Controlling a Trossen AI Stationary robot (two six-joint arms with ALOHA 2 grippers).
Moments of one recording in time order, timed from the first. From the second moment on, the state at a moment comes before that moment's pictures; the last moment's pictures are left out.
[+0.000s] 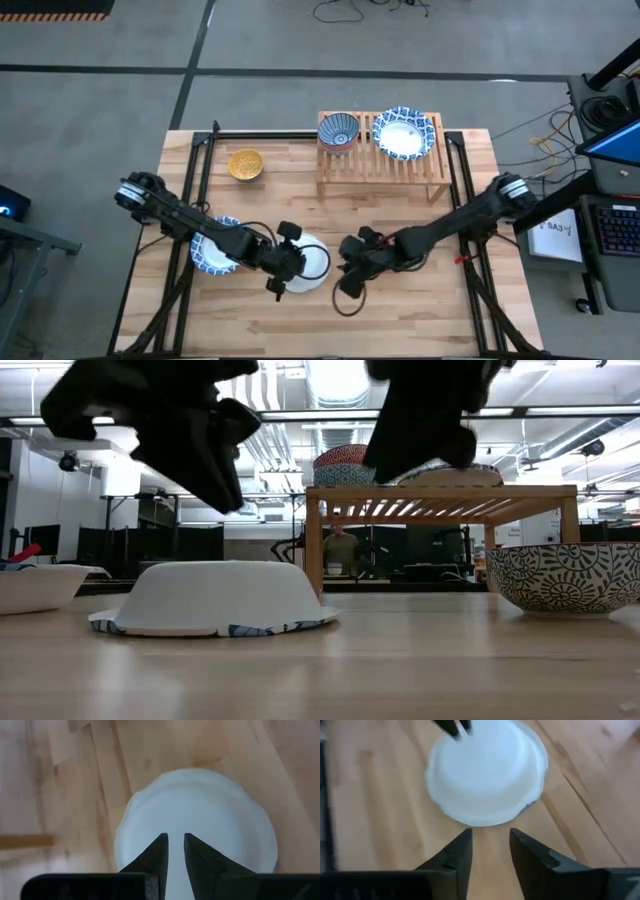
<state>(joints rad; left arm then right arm) -0.41 1.62 1.08 -0.51 -0.33 0.02 0.39 1.72 1.23 -0.43 0.28 0.74</state>
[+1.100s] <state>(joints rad) -0.58 1.56 0.83 -0.41 -0.19 -0.34 0.15 1.89 1.01 0.11 0.04 0.88</state>
